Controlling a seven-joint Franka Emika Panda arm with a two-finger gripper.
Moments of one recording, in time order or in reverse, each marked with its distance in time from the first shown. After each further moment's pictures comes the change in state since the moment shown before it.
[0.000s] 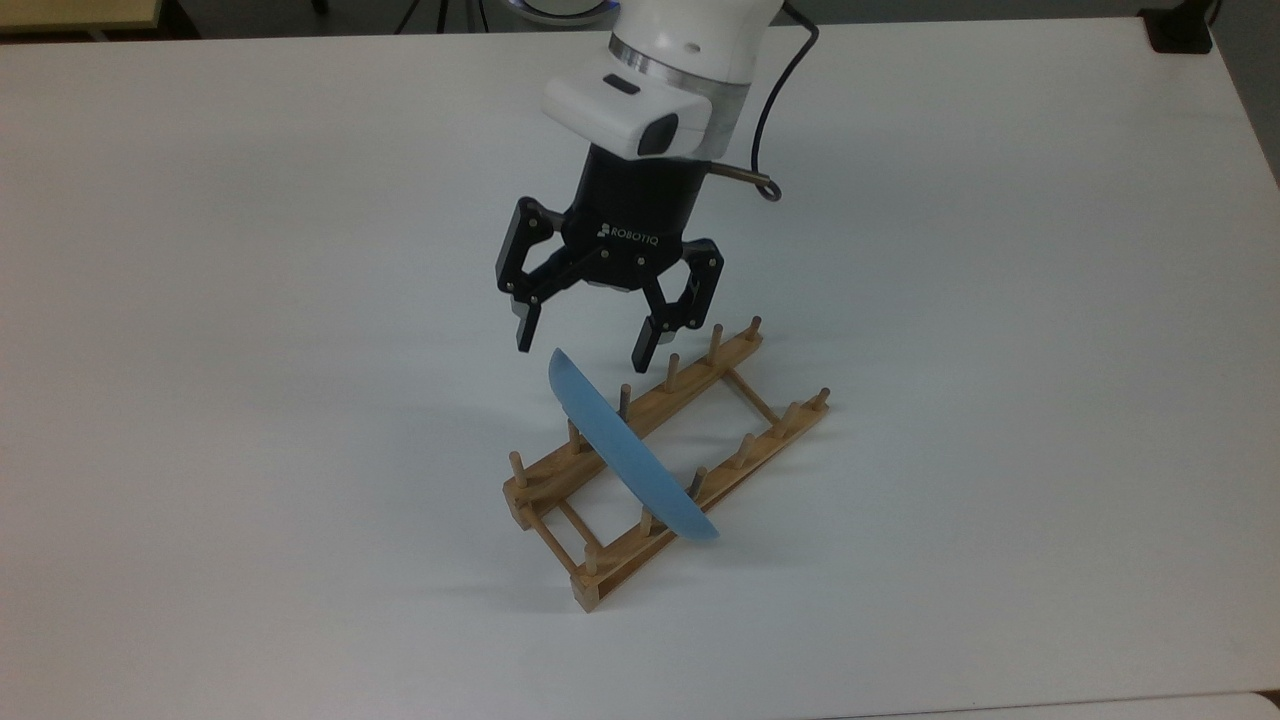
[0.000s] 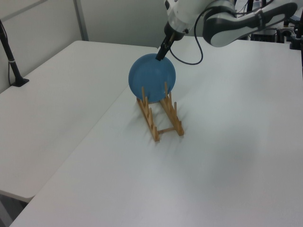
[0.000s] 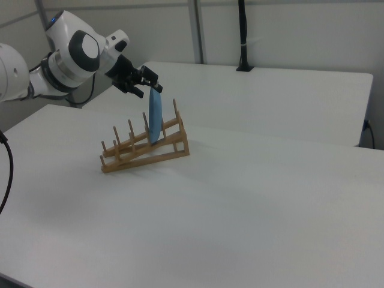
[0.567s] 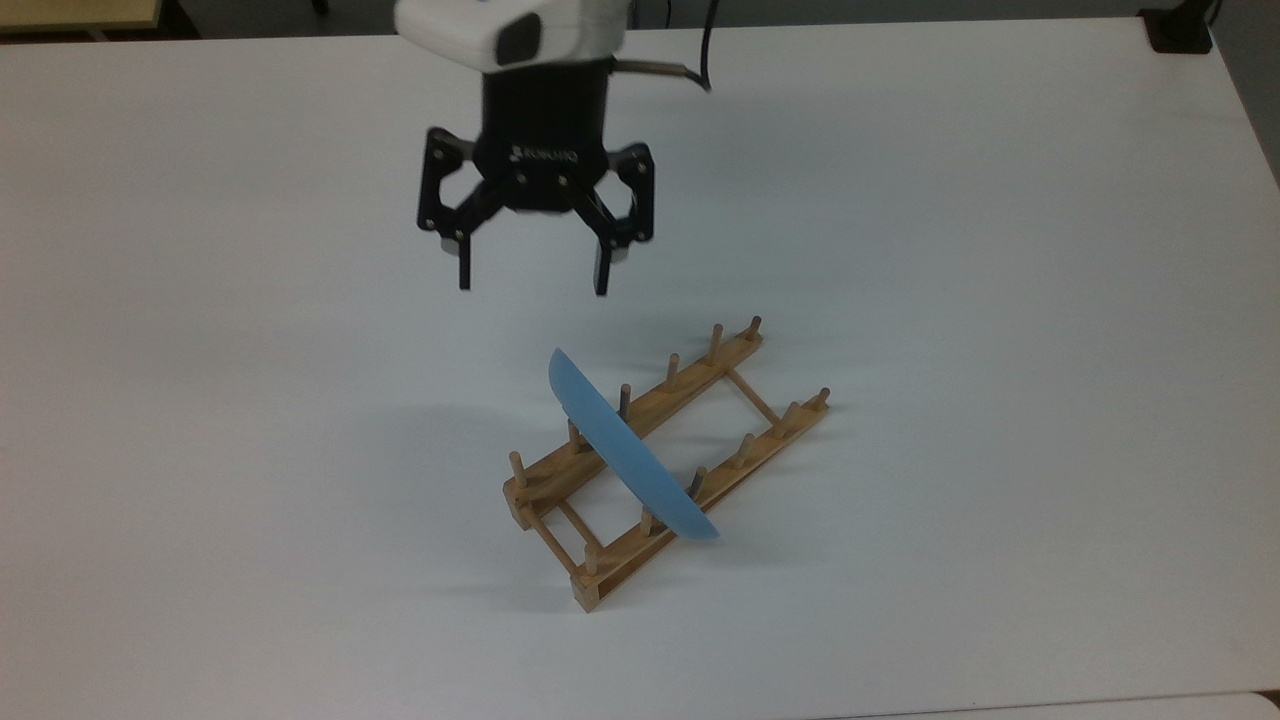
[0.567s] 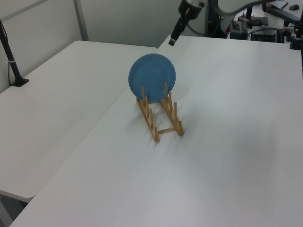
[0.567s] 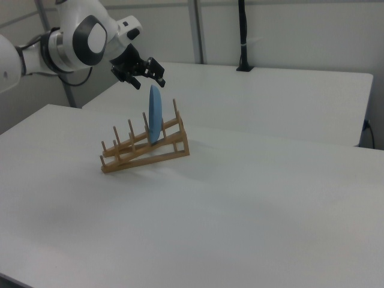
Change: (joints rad) arm -0.085 -0.116 -0.001 -0.042 0.348 -0.040 -0.294
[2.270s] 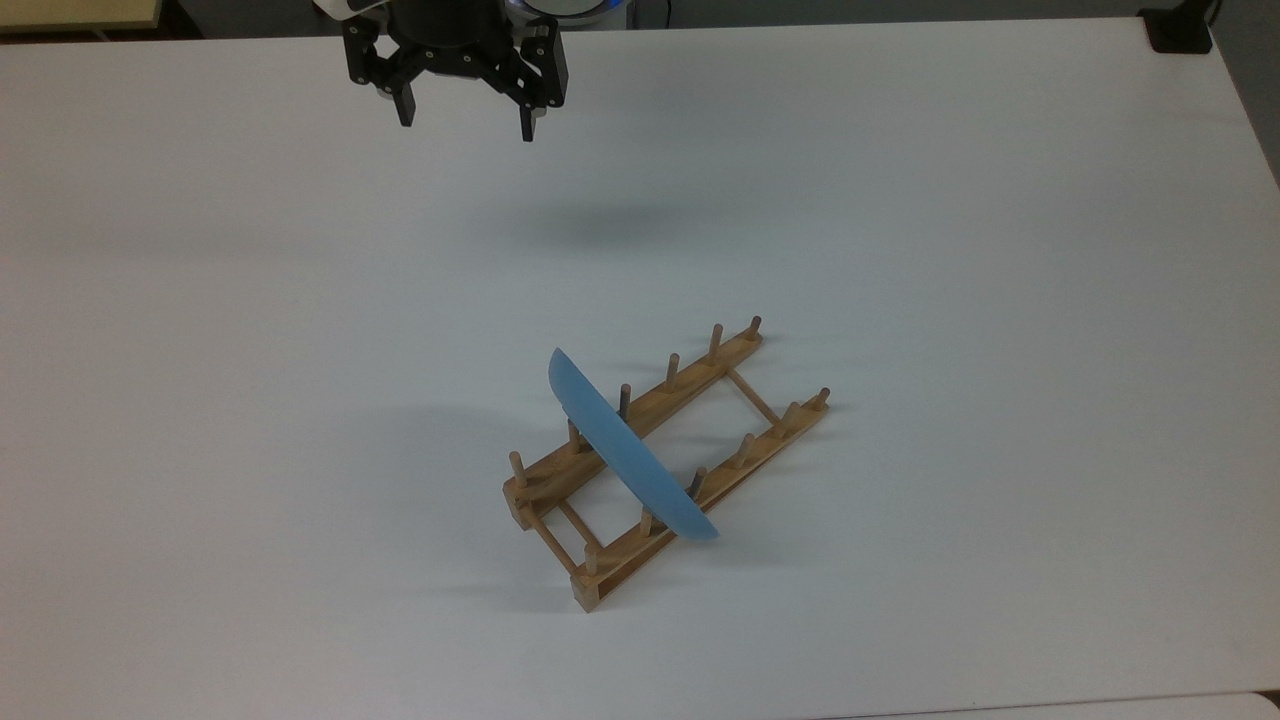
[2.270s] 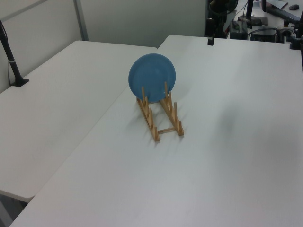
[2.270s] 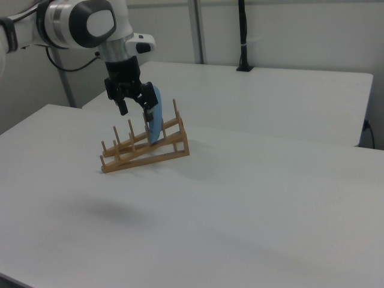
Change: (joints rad) arm -0.107 -0.123 -0.010 -0.004 0.190 -0.599 -0.013
